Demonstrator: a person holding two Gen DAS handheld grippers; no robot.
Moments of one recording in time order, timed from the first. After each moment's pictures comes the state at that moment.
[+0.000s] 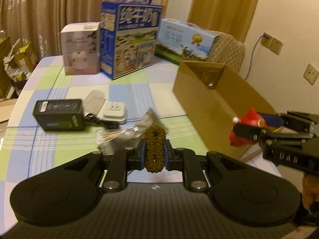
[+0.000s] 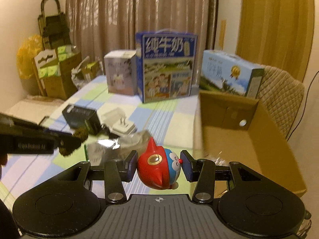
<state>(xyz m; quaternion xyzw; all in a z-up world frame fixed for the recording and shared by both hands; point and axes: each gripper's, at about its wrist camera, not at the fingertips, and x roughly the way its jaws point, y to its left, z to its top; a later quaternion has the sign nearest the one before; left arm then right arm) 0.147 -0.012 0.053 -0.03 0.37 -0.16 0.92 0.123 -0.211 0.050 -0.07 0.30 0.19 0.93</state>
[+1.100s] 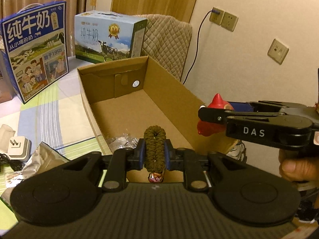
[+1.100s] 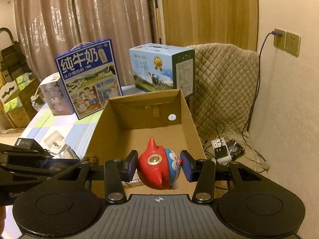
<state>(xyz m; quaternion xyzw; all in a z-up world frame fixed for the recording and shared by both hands) 0.213 -0.224 0.051 0.02 0.39 -0.28 0.88 0.197 -0.390 0.057 0.02 0.33 0.10 0.94</state>
